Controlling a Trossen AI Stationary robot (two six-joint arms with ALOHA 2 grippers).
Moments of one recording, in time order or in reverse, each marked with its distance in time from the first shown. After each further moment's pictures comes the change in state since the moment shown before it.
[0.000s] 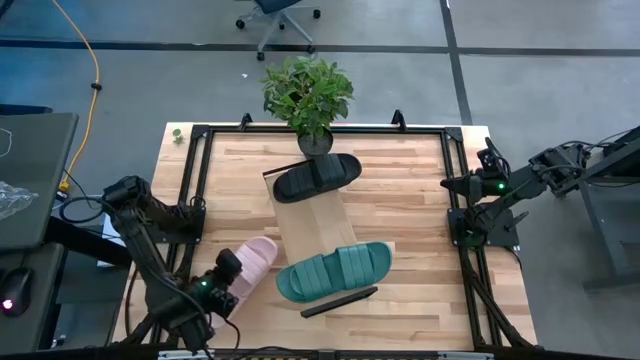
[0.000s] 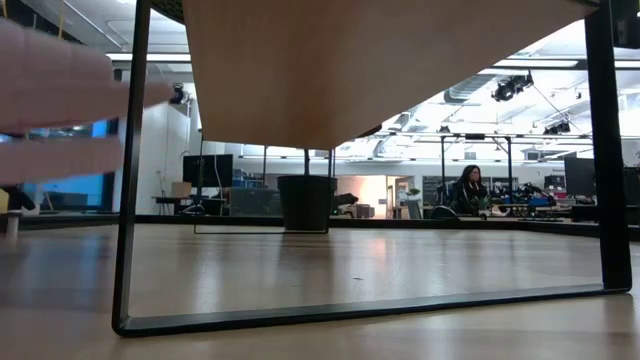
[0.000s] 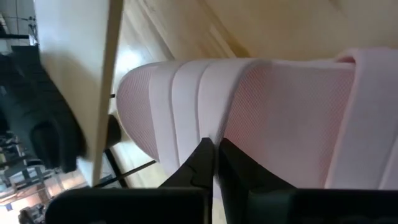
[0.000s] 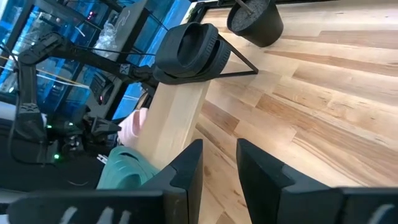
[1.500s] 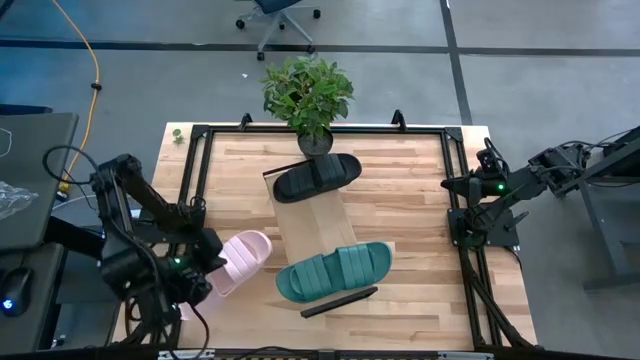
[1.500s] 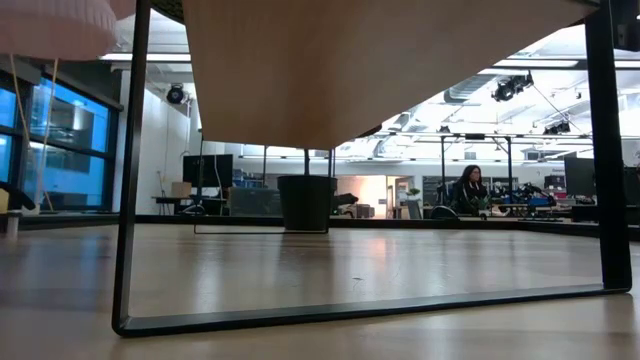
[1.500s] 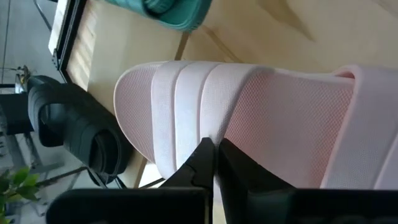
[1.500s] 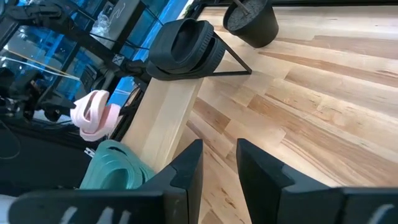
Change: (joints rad) left arm -0.024 -0.224 0.212 -0.165 0.035 0.175; right arm 0.000 0.000 0.000 -0.031 -0.004 -0.042
